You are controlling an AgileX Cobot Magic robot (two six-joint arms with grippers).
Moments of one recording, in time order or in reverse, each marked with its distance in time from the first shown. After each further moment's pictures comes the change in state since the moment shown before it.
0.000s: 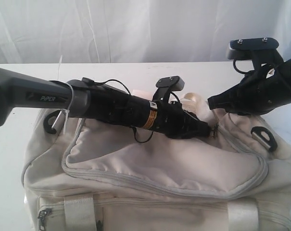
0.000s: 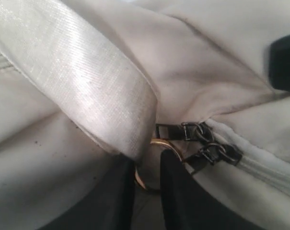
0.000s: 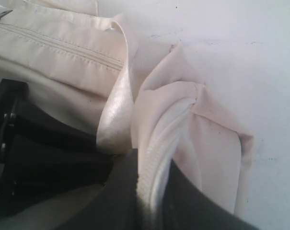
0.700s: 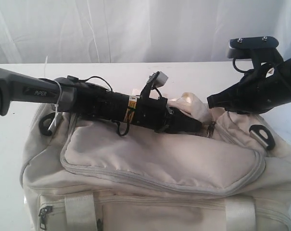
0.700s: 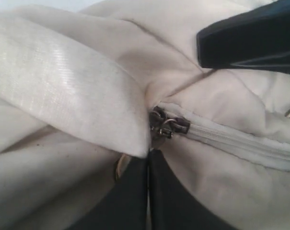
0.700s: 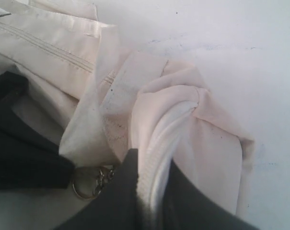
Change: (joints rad) left arm 0.137 0.039 -0.045 -0.030 -0.397 0.156; right arm 0.000 0.000 0.000 0.000 -0.014 0.000
